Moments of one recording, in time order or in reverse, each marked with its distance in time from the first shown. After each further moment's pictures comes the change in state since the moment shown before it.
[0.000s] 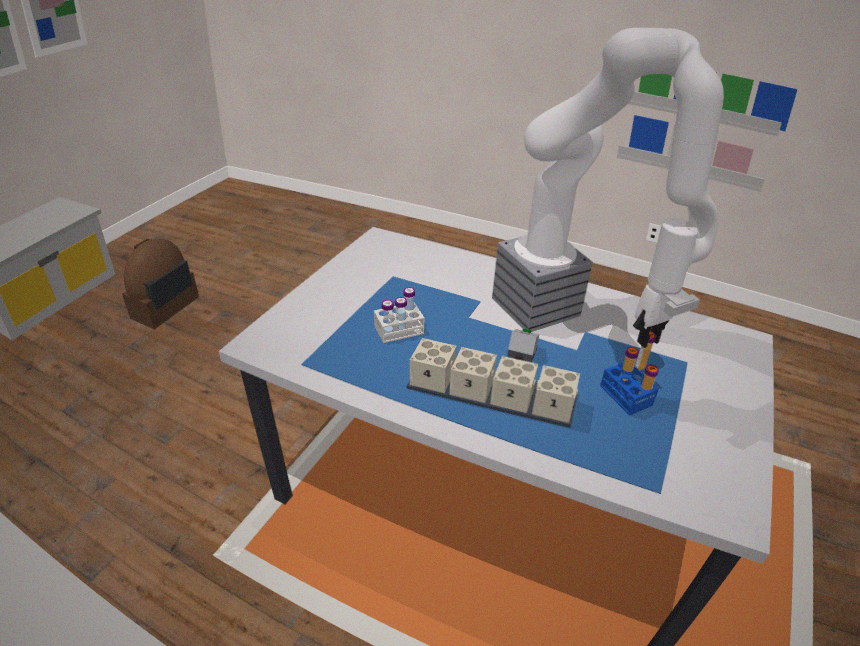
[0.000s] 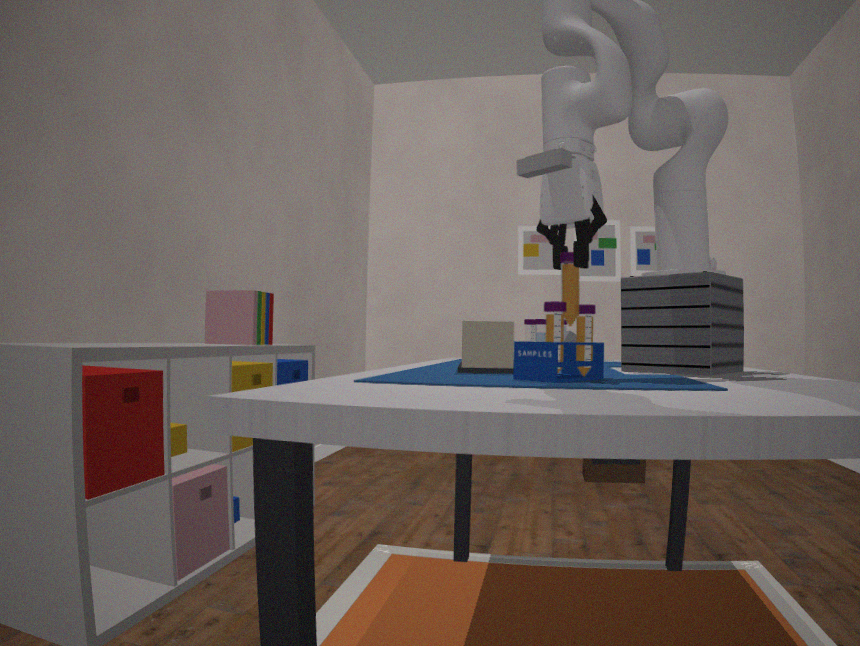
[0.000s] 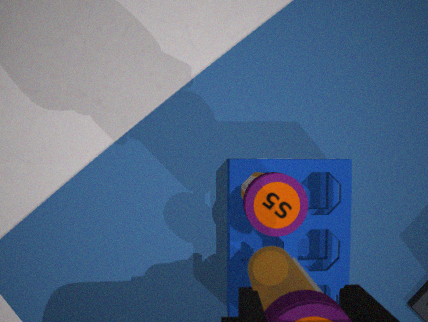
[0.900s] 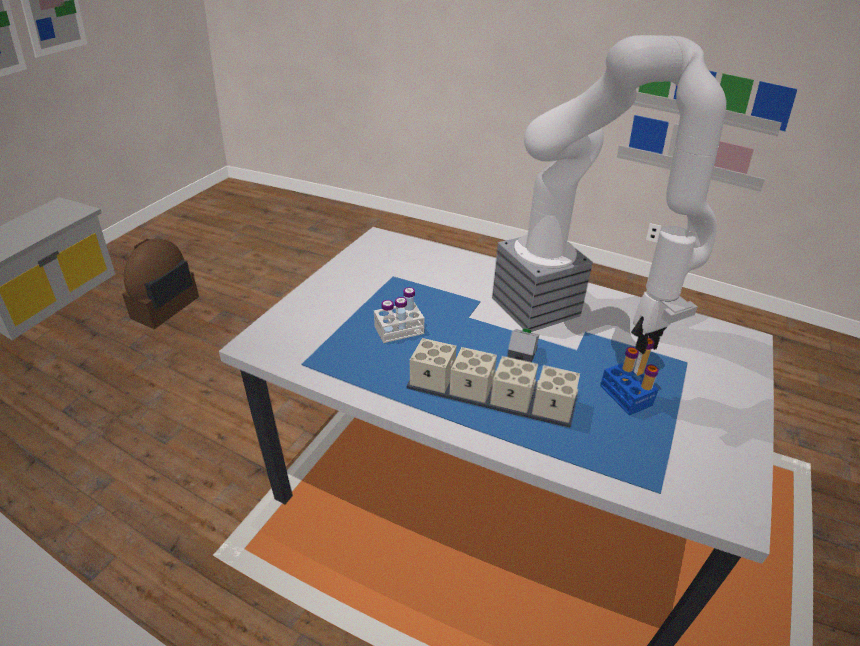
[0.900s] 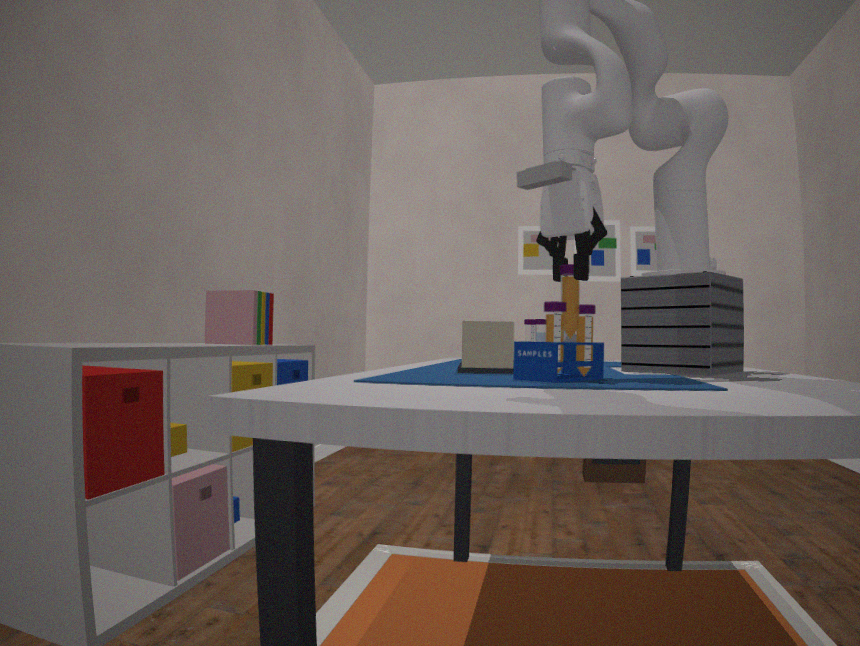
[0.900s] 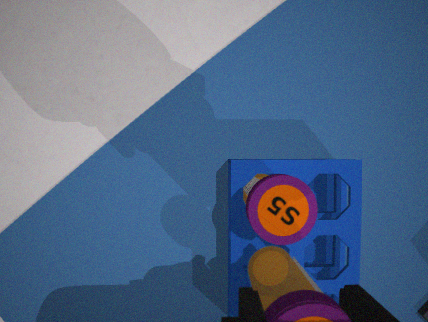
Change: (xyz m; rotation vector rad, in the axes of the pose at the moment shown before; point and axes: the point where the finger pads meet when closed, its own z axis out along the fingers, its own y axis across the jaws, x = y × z) arm 0.000 0.000 0.020 0.000 0.000 0.000
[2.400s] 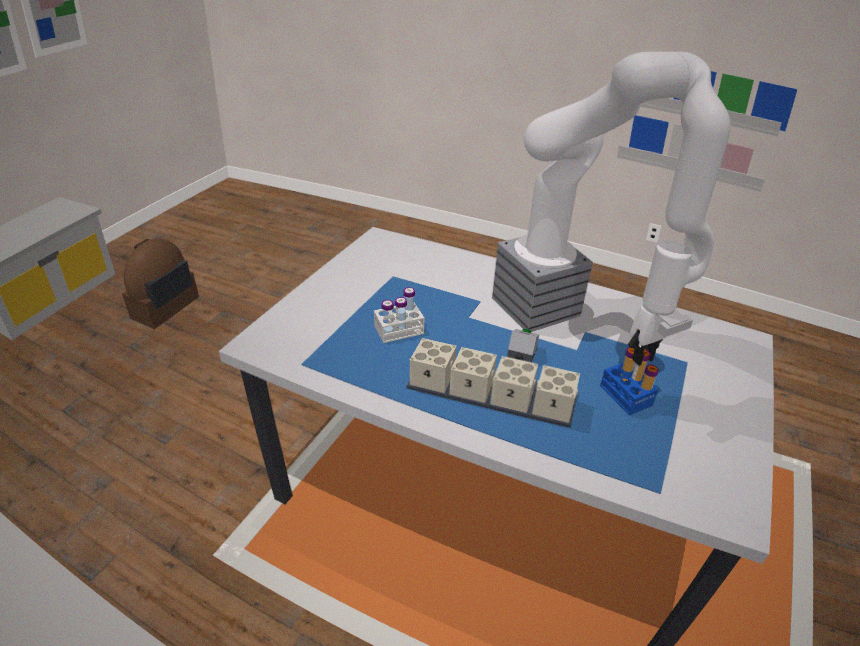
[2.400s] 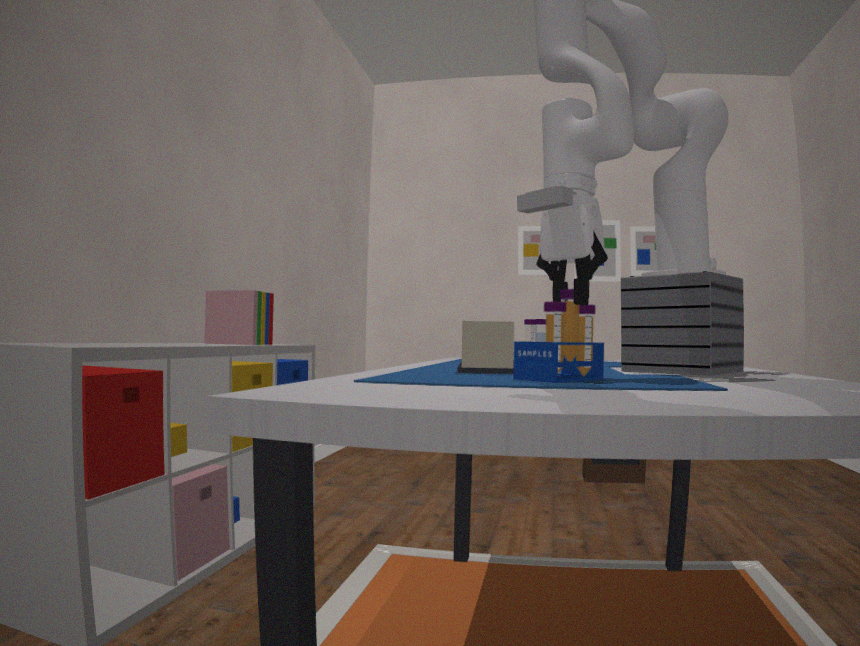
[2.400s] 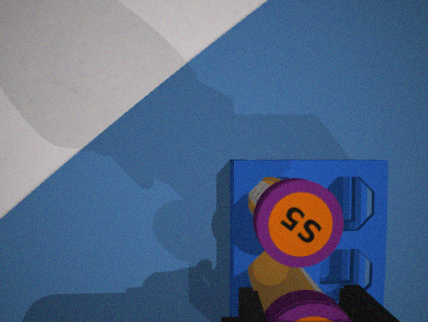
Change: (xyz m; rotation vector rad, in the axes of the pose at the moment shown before) arm 0.000 0.000 0.039 0.000 0.000 0.000
